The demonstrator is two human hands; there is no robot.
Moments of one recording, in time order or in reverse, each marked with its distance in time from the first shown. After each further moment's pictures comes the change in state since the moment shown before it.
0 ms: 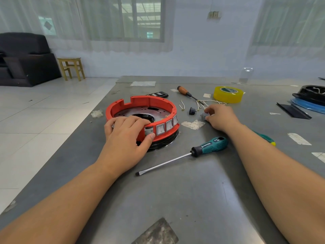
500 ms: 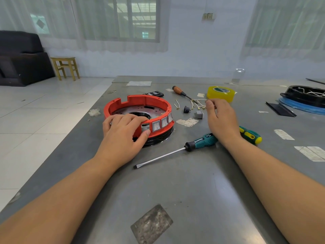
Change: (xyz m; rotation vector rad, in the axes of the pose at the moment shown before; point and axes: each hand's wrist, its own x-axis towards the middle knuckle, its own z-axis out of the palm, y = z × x) left_hand -0.002 0.003 -0.008 0.012 -0.033 0.015; right_hand -0.065 -0.004 -0.012 0.250 0.430 -0.205
